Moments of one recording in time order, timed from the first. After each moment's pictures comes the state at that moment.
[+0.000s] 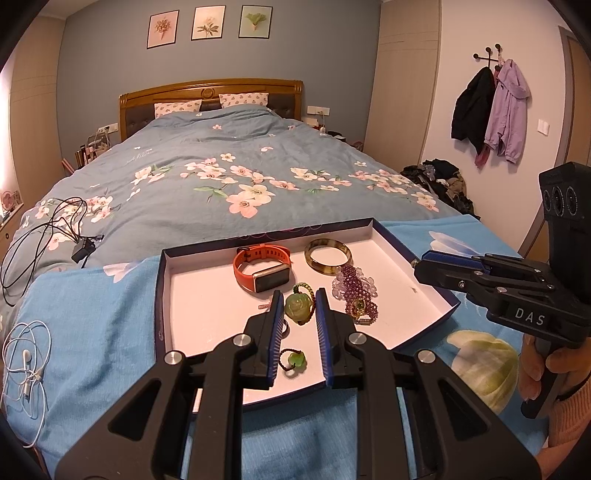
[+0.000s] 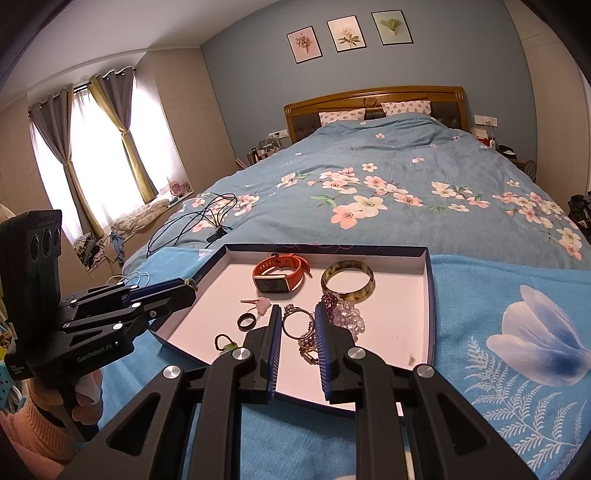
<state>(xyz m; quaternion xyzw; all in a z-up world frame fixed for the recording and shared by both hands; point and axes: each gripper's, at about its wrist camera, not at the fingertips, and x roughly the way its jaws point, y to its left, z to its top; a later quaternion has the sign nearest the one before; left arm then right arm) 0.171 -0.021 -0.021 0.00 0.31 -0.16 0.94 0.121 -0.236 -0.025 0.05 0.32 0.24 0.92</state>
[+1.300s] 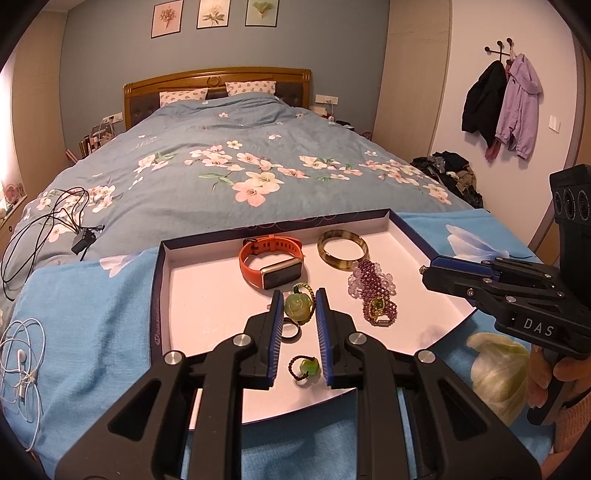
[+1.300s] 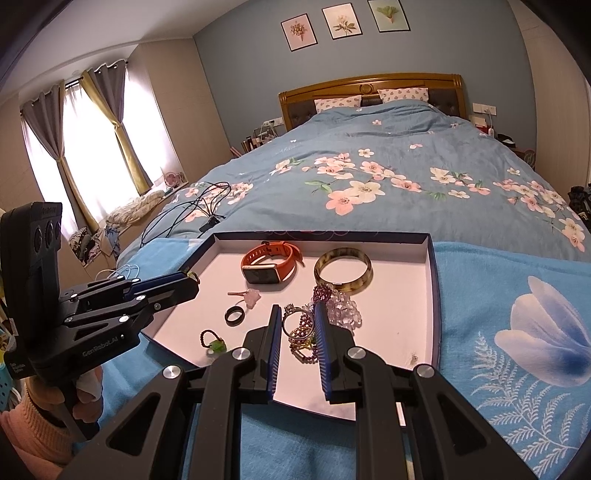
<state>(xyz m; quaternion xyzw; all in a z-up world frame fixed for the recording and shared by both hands) 0.195 -0.024 -0.038 0.01 0.33 -0.15 0.93 0.132 -0.232 -0.036 0.05 0.35 0.24 0.91</state>
